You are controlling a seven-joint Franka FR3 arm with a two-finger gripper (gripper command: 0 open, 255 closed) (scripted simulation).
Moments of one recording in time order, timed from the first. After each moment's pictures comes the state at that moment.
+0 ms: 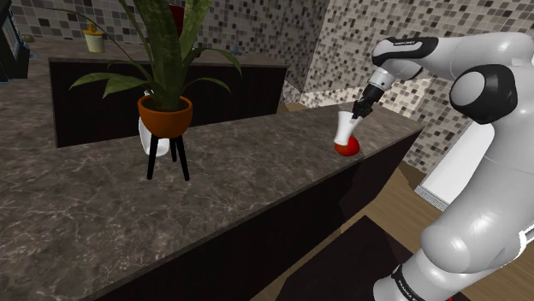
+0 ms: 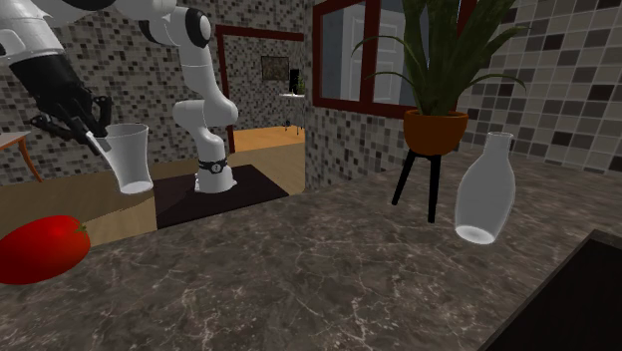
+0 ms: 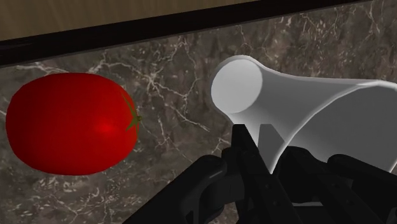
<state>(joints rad) -0.37 0.21 -0.31 -1.62 0.33 1.65 -0.59</state>
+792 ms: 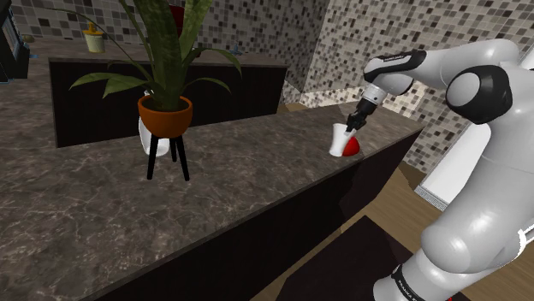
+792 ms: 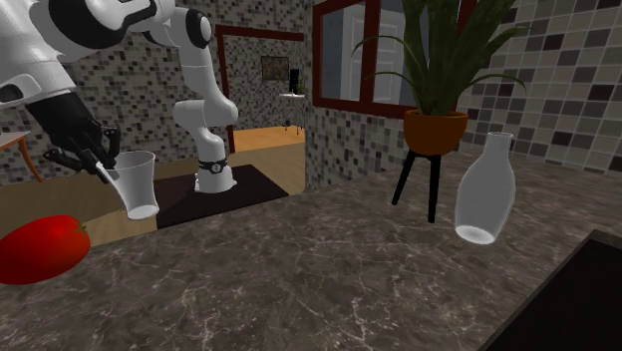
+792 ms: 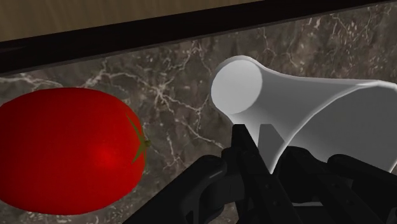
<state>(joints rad) -0.37 0.23 -0.30 -1.75 0.35 1.80 -0.63</state>
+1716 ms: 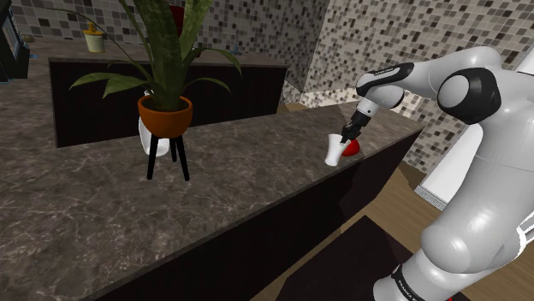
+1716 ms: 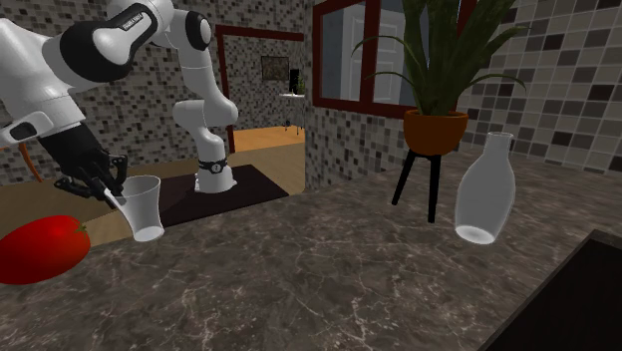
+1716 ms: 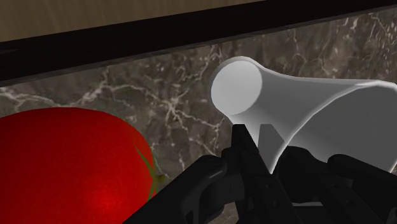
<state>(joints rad) -0.37 0.28 -0.30 -1.83 0.38 1.92 -0.68</state>
